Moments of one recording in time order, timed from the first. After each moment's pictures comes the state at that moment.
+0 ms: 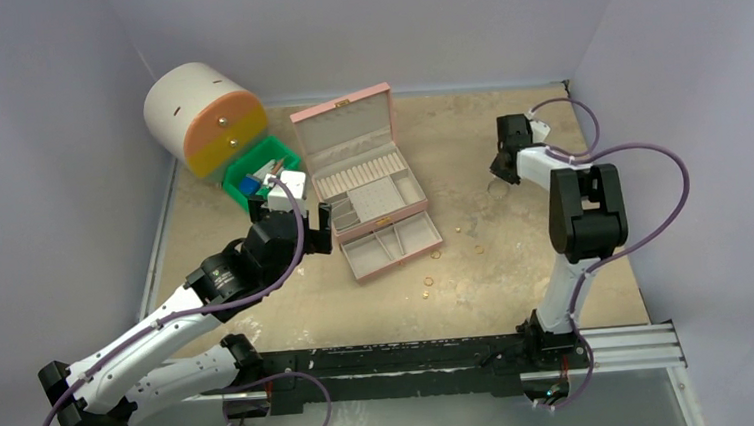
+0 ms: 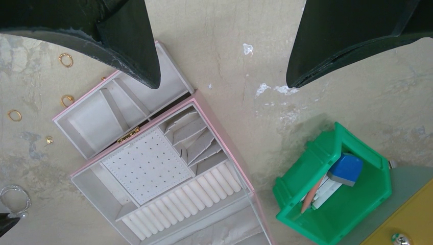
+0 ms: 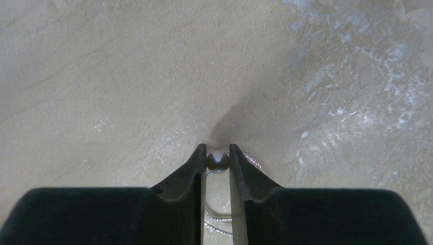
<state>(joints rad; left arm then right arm) -0.90 0.86 0.88 -0.52 -0.64 -0.33 0.04 1.91 1.21 -0.26 0.35 0.64</state>
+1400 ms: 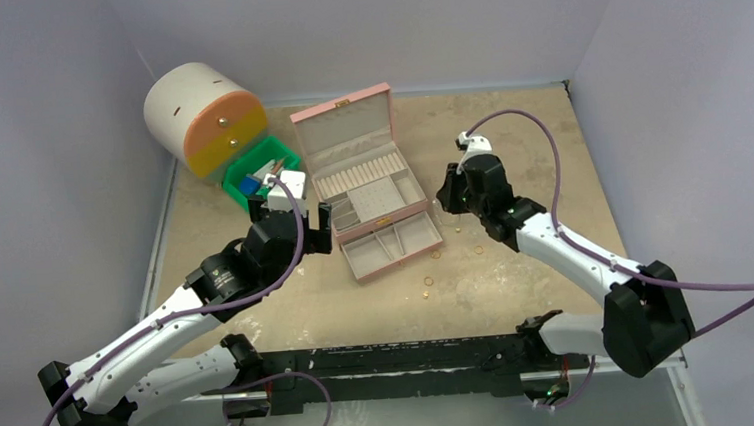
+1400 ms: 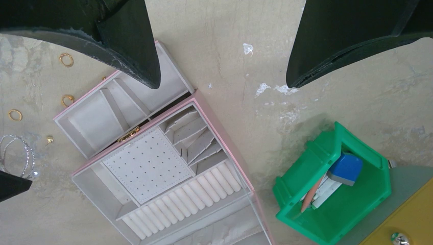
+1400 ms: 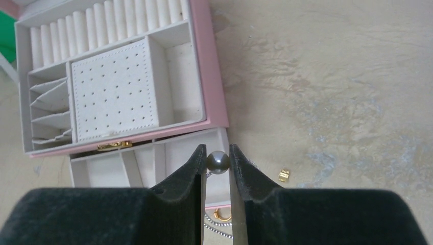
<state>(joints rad) -0.90 0.86 0.88 -0.52 -0.64 -0.33 0.47 1.26 0.81 -0.13 0.13 0.40</state>
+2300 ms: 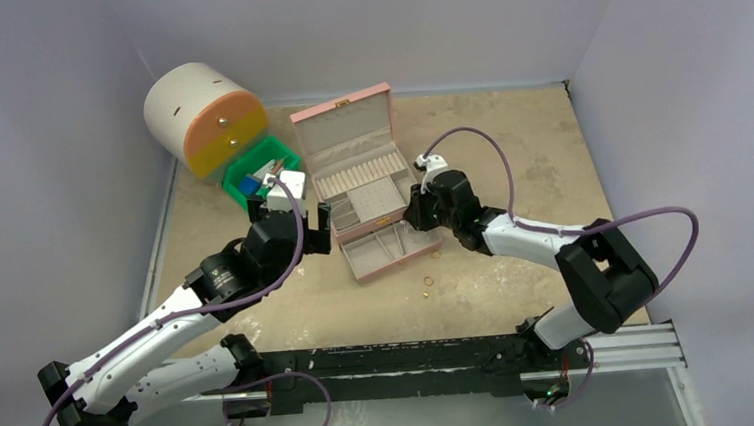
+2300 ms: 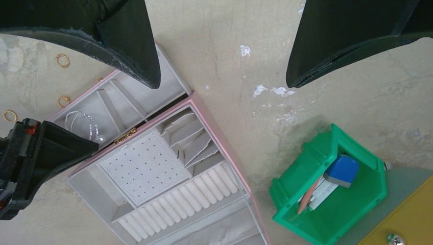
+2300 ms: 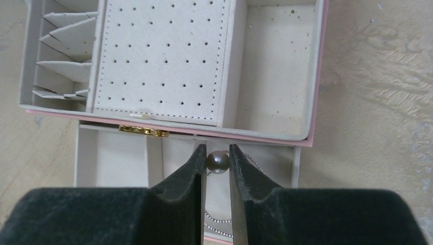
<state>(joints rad) -0.90 0.86 0.89 -0.54 -0.64 -0.33 0.59 1.48 0.73 0.19 -0.04 0.32</state>
